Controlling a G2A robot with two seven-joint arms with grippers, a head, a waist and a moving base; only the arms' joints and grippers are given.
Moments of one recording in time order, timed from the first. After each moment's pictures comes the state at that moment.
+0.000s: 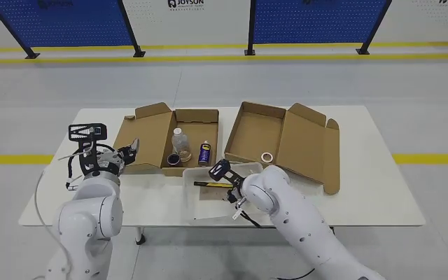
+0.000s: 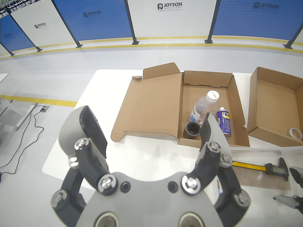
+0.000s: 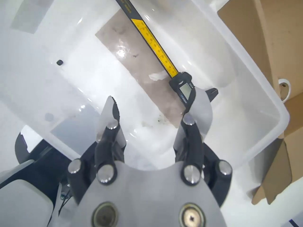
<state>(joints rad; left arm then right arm) 1.48 -1.27 -1.62 -2.20 1.49 0.23 -0.87 -0.94 -1.45 0.84 -1.41 -1.15 -0.16 1.21</state>
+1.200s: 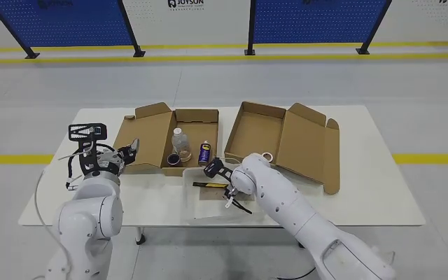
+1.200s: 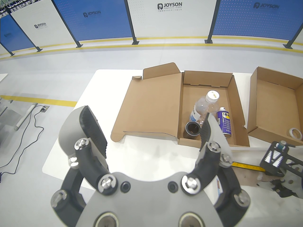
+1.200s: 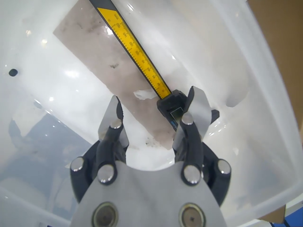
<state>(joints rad) 1.48 -1.27 -1.62 -2.20 1.49 0.23 -0.87 -0.68 -1.58 0.65 -0.92 -1.04 -0.21 1.15</state>
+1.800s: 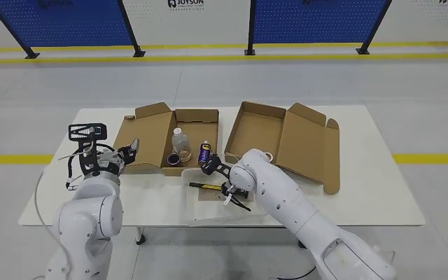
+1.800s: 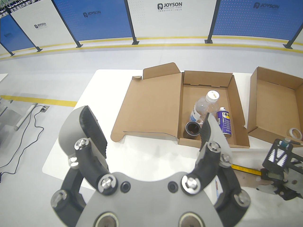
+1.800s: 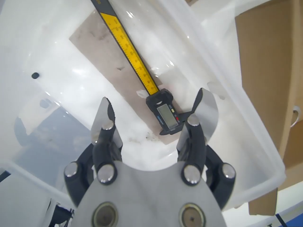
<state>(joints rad) 1.48 -1.27 -1.62 -2.20 1.49 0.23 -0.87 -0.68 -1.58 0.68 -0.96 -1.04 -0.21 1.19</state>
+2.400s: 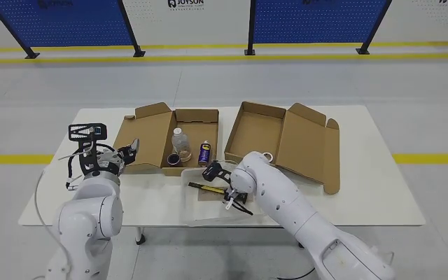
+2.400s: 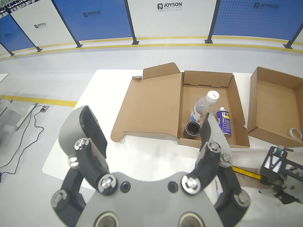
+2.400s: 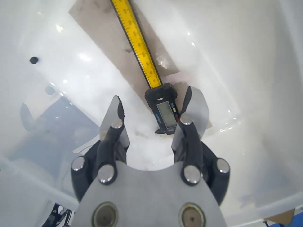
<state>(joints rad) 1.48 -1.27 -1.62 -2.20 1.49 0.23 -0.87 -0.69 -1.58 0.68 -0.95 -0.97 -0.26 1.26</state>
